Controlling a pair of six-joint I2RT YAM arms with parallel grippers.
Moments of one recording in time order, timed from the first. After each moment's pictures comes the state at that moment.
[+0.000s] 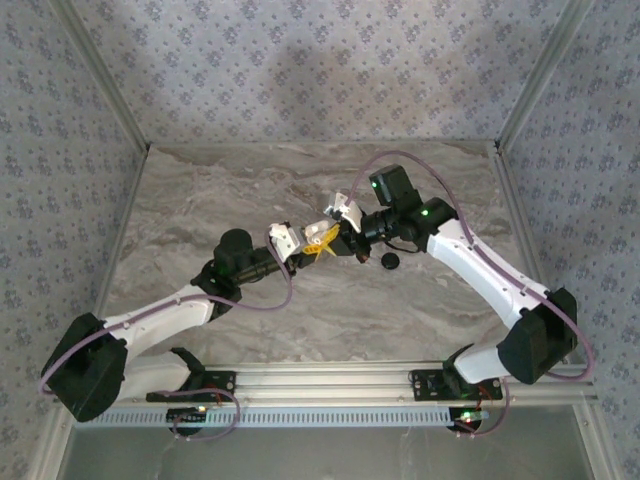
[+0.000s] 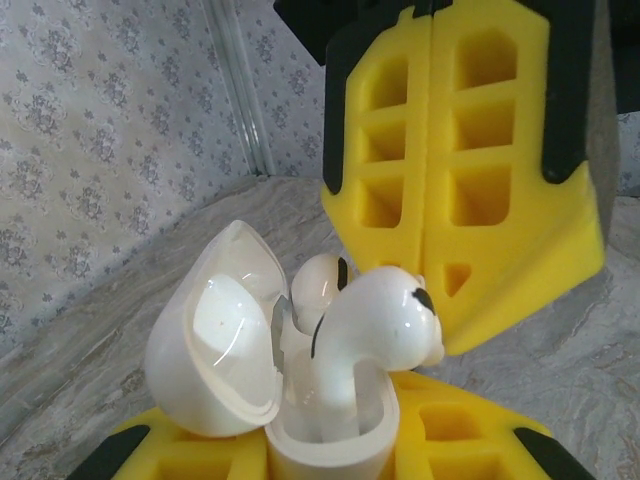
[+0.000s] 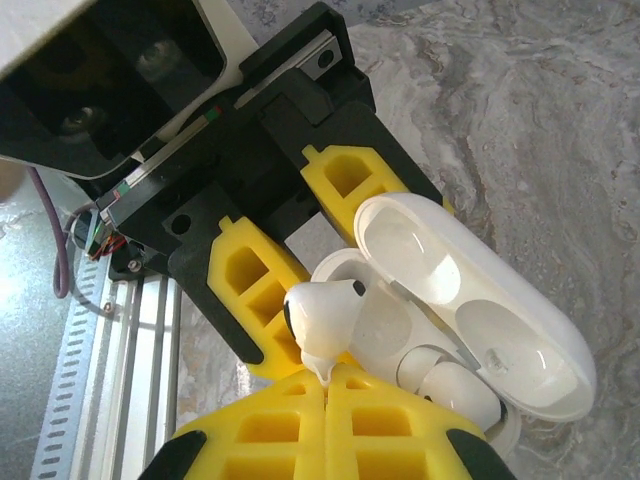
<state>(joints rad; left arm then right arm) -0.71 1.18 0.55 0.54 0.41 0.19 0.58 1.41 1.28 -0.70 -0.78 -0.45</state>
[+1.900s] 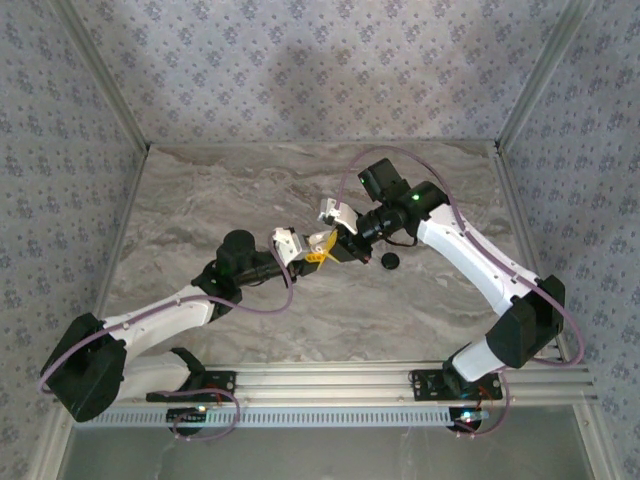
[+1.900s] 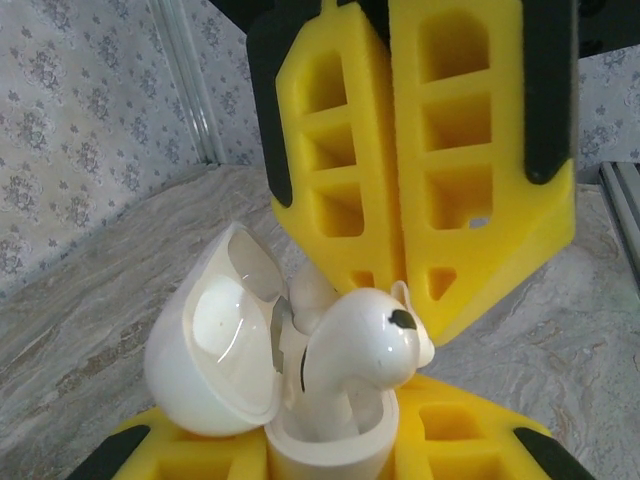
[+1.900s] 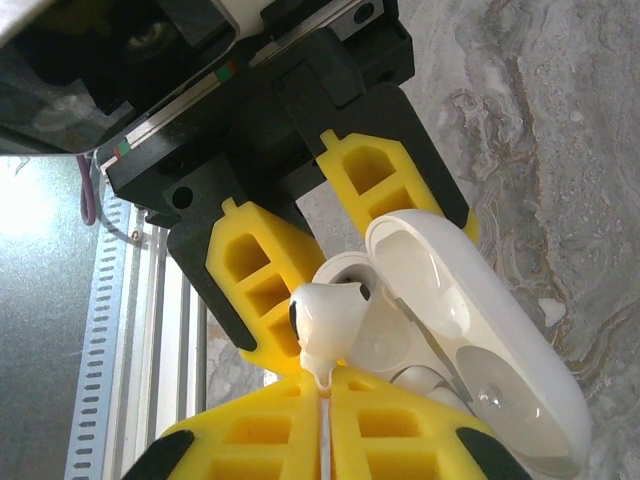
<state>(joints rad) -0.73 1.17 0.55 0.49 0.49 0.18 0.61 1.50 1.46 -1.01 -0.72 -0.60</state>
